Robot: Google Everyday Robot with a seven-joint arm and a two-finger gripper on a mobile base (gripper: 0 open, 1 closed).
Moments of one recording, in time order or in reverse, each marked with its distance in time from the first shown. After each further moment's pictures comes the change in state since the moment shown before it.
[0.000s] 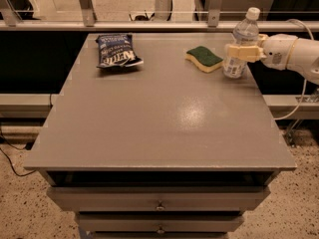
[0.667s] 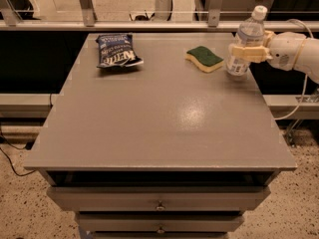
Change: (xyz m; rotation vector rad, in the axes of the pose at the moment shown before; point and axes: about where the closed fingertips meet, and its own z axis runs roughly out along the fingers) arm -0.020 0.012 -0.021 -0.016 -0.060 -0.109
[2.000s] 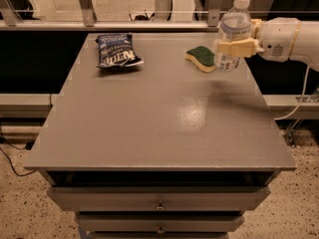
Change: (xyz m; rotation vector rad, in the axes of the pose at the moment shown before) arm -0.057 0.077 0.018 -0.112 0.050 -0.076
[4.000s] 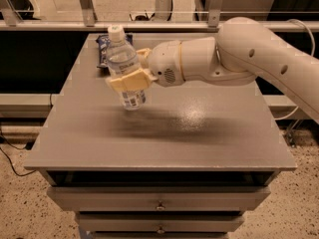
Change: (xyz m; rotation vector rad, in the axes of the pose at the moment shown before) arm -0.036 0.227 0.170 -0.373 0.069 0.080
